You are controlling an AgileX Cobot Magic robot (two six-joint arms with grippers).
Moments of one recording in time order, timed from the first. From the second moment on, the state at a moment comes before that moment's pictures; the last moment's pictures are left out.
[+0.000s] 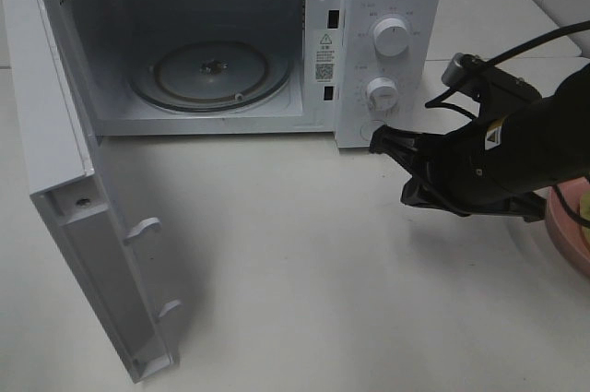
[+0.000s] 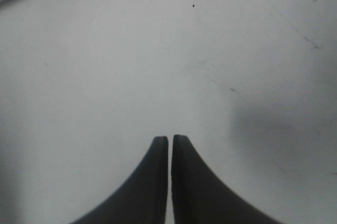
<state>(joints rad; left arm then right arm) 0.00 0.00 -0.50 -0.07 1.04 0.05 0.45 1.56 -0.65 0.09 0.08 0.61</state>
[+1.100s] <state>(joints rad) 0.00 0.00 -0.50 -0.07 1.04 0.05 0.37 1.31 -0.69 -0.16 0.69 0.28</state>
